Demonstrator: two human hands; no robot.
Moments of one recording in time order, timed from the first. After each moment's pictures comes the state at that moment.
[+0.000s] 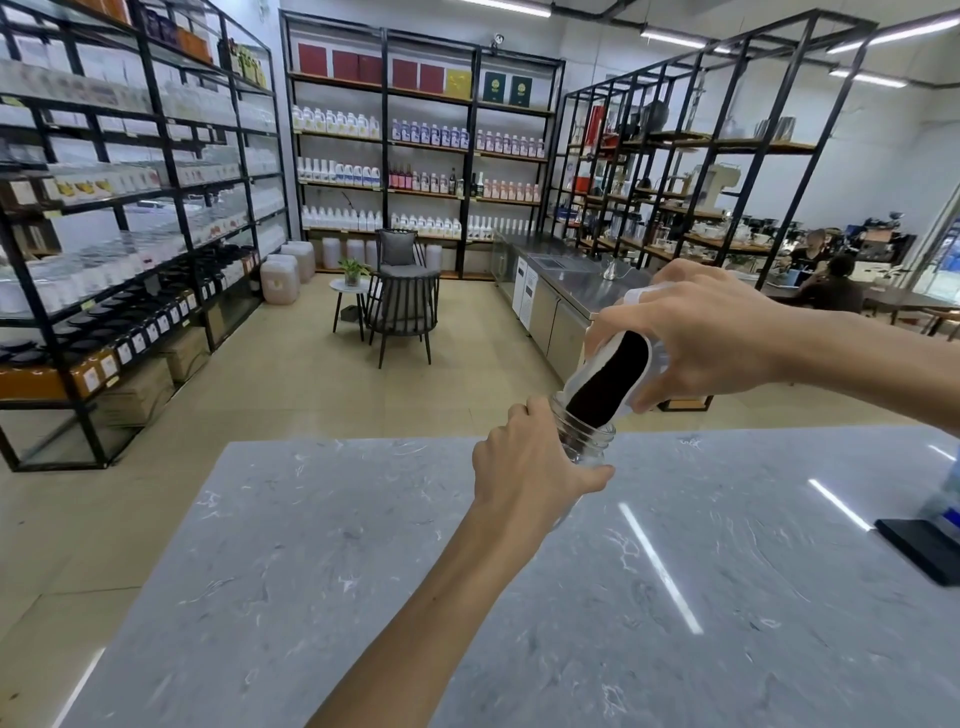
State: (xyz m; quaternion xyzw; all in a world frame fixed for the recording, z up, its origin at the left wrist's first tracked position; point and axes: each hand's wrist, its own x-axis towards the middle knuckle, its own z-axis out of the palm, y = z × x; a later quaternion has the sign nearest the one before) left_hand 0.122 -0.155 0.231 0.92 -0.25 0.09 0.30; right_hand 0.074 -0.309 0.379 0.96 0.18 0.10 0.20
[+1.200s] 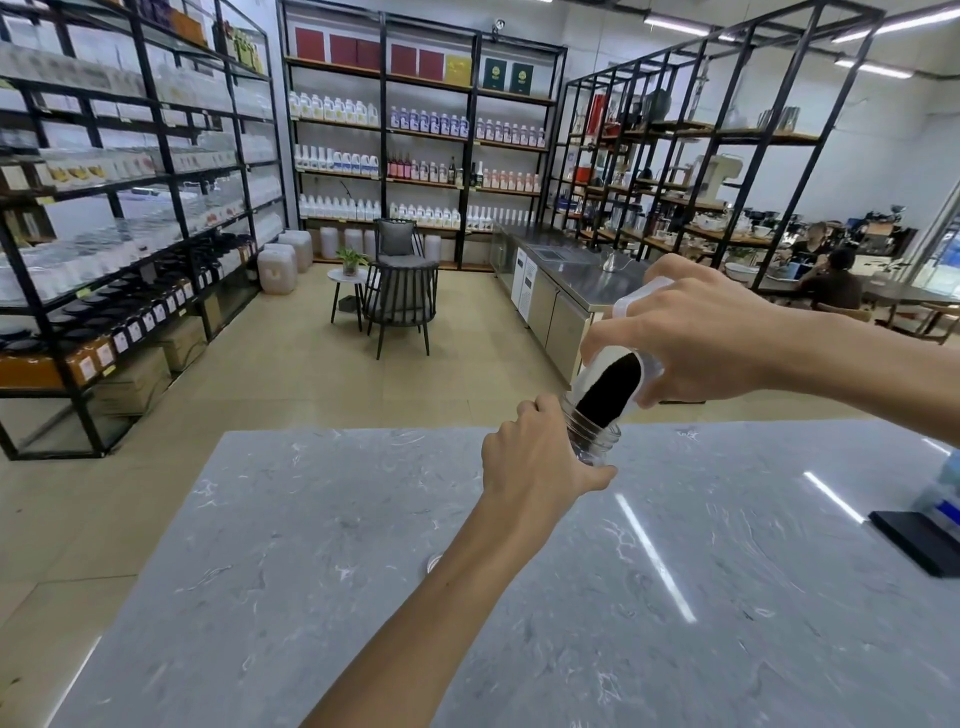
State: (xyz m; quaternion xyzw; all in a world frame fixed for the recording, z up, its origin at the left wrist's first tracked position) left_hand 0.120 -0.166 0.226 0.92 -0.26 0.10 0.27; right_hand 0.079 -0.311 0.366 0.93 0.21 0.10 0.29
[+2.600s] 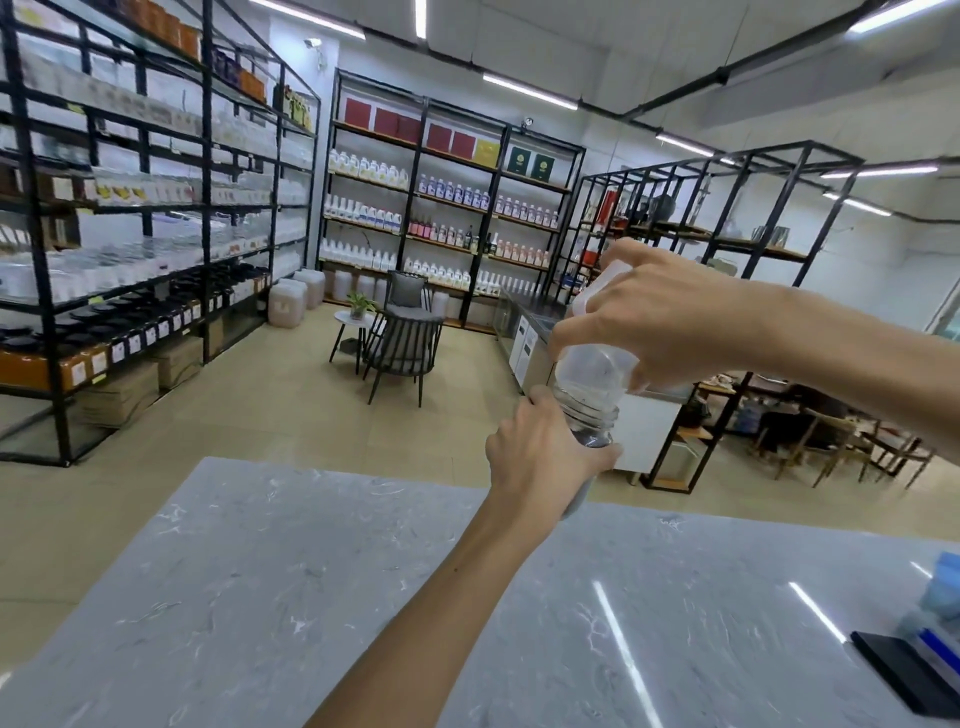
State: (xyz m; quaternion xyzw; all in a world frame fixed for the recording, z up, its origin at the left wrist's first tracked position) left_hand 0.136 -0.188 0.277 0.88 -0.18 0.15 0.42; right_hand 0.102 -0.279 0.444 0.81 0.33 0.15 0.47
